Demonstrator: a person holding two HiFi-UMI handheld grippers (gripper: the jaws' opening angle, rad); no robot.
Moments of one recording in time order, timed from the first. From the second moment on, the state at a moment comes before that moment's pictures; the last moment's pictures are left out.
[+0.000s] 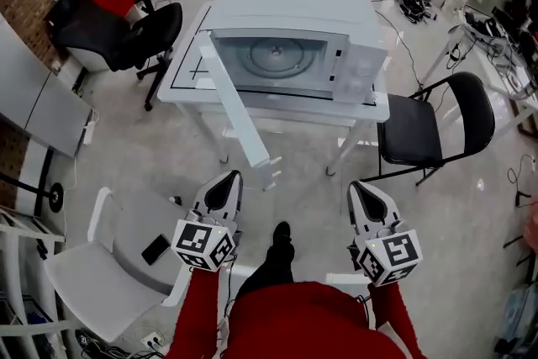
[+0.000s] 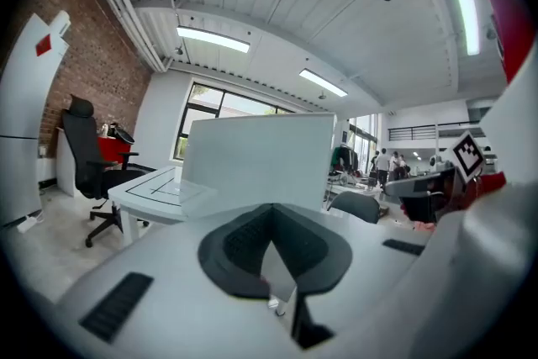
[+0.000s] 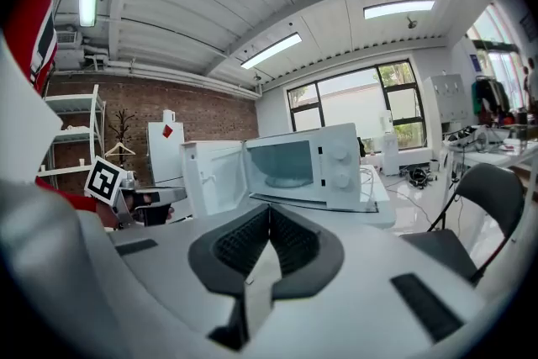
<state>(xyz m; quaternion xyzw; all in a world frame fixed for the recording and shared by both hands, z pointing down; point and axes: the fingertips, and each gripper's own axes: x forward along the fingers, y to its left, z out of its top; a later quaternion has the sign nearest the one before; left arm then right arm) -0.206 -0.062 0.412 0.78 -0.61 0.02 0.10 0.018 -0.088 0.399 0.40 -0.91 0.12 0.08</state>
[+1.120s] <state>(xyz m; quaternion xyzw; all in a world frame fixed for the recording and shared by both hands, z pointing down) -0.147 -0.166 0.402 0.84 -0.53 -0.02 0.10 -0.013 -0.146 0.410 0.45 -0.88 0.13 0.10</state>
